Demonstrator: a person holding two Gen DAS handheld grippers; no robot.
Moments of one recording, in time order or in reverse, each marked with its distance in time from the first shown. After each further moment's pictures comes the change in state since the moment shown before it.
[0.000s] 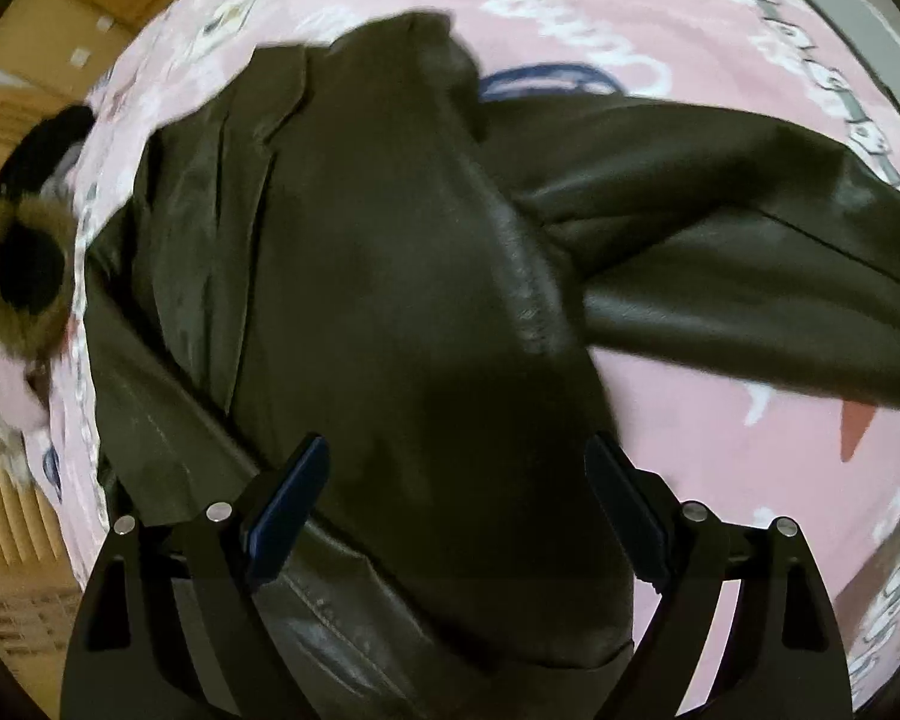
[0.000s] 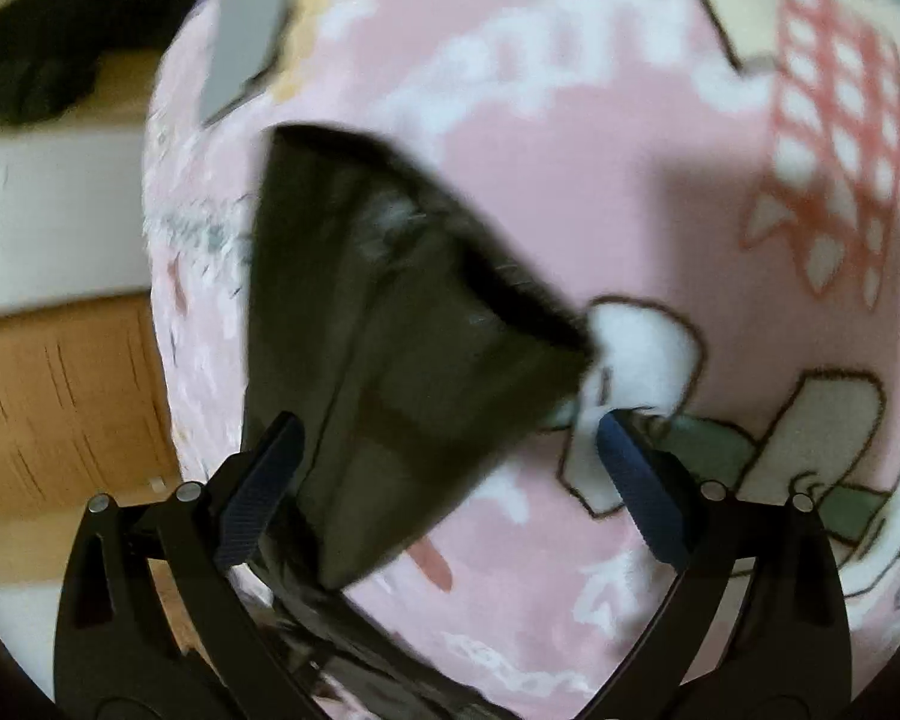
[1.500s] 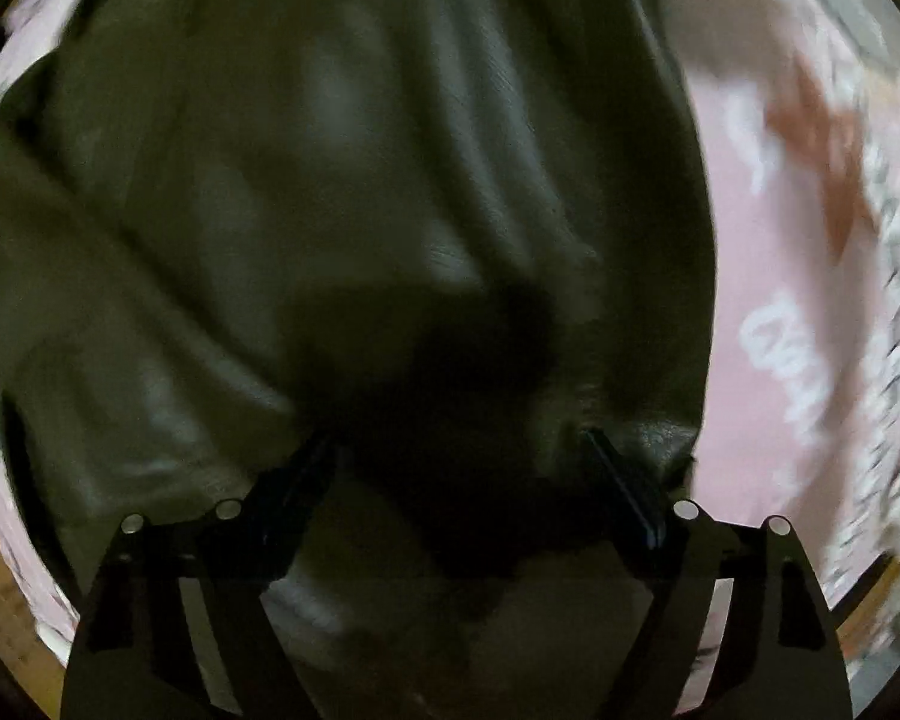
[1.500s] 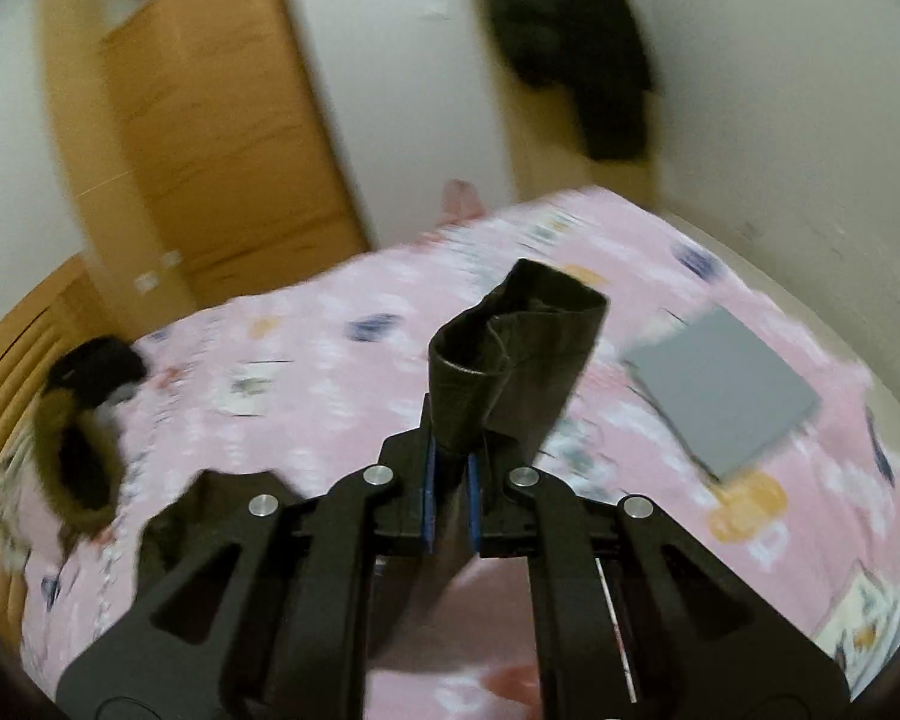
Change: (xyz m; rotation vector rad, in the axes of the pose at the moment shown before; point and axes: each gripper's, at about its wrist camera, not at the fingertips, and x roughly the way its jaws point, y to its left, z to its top) left arm 0.031 0.068 -0.094 0.007 0.158 -0.300; right arm -0.114 0.349 -0.140 -1.185 -0.431 0.146
